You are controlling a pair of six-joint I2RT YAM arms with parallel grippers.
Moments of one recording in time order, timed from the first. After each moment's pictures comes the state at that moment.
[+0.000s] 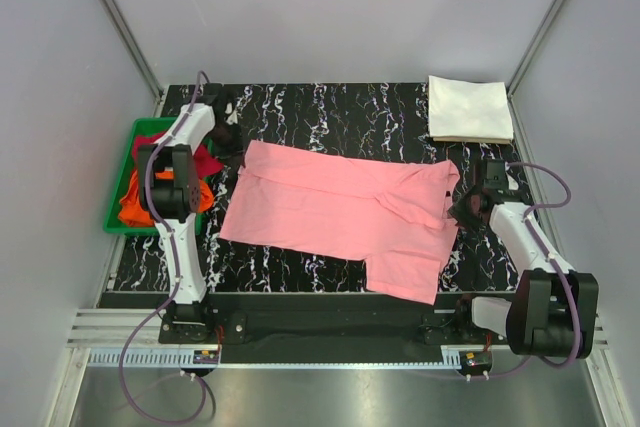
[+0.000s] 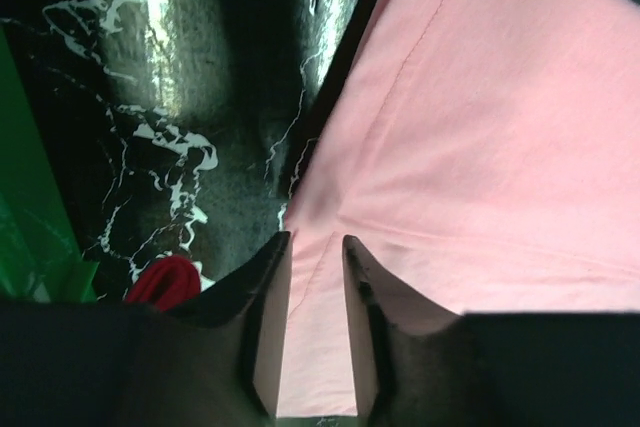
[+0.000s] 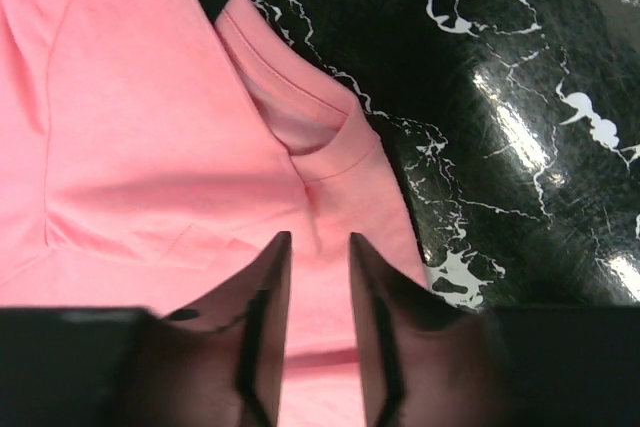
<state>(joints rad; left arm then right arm) -0.03 2.18 1.80 -0.95 0.14 -0.22 -0.06 1.21 0.73 -0.59 0.06 0.73</state>
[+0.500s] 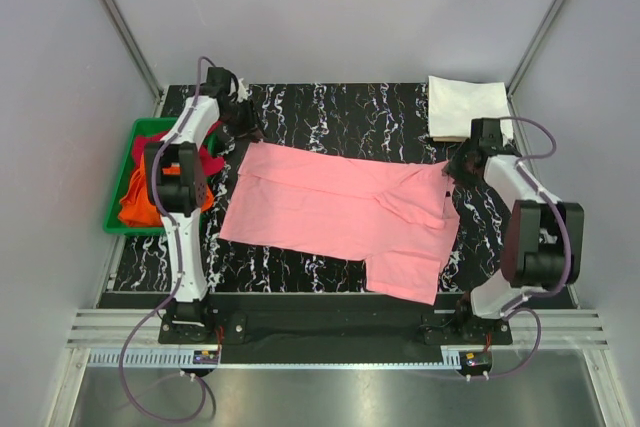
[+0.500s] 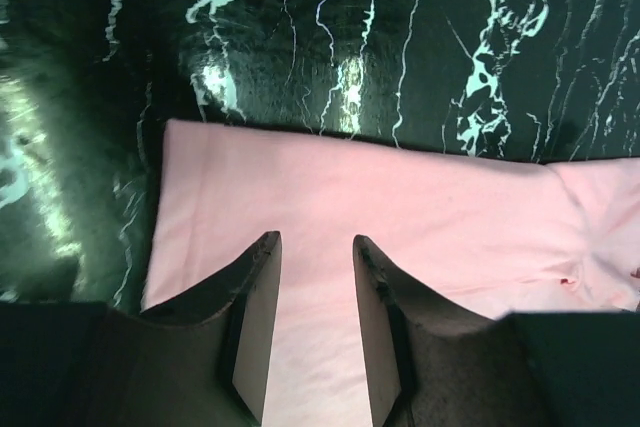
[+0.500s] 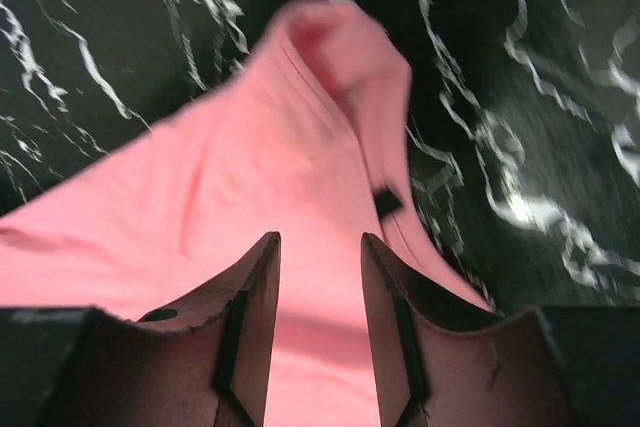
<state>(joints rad) -0.04 2.25 1.99 -0.82 0.41 -0.29 -0.07 1.55 1.02 -0.46 0.03 0.60</state>
